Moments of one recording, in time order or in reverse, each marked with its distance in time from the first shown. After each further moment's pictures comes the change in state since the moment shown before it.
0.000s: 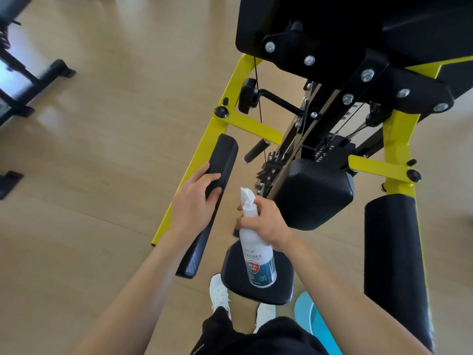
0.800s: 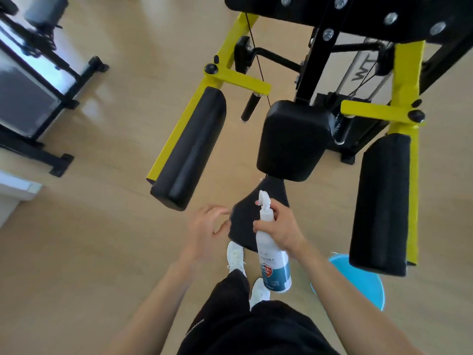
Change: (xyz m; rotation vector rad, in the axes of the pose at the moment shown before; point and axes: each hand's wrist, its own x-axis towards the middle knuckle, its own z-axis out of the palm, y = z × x) left_hand -0.205 0.031 0.073 -0.044 -0.078 -0.040; right_hand -0.134 0.124 -0.019 0.150 -0.016 0.062
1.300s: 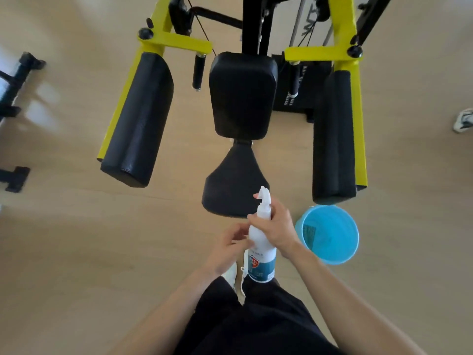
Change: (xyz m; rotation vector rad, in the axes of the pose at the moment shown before) left_hand -0.106 0.032 0.095 -0.588 -0.633 -0.349; right_hand -0.105 0.079 -0.006 0.130 0.235 0.104
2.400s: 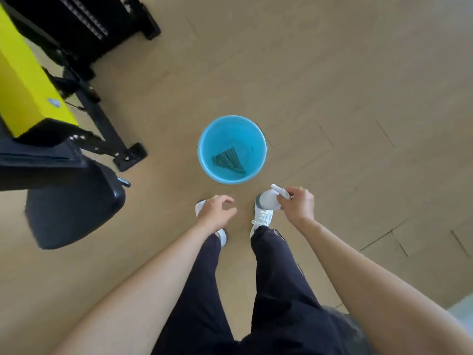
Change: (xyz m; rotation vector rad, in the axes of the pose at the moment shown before) left_hand 0.169 -0.170 0.360 1.067 -0.442 -0.150; right_hand -0.097 0.445 -0.257 0.080 0.607 0.717
